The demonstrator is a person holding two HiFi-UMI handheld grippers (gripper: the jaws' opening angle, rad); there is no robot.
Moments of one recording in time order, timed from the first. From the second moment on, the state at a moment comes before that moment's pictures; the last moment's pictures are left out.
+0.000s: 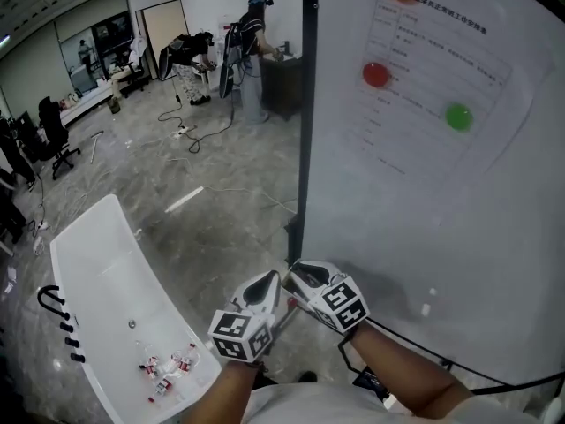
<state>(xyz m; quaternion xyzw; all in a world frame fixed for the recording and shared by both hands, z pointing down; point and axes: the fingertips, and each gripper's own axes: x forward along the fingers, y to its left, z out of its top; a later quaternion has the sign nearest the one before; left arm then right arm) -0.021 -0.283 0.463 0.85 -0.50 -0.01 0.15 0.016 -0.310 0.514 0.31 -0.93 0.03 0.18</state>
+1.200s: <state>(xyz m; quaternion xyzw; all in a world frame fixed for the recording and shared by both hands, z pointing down) -0.037 -0.292 0.482 0.84 -0.52 -0.01 0.17 -0.004 -0.310 0.595 0.26 -0.91 -0.01 0.31</state>
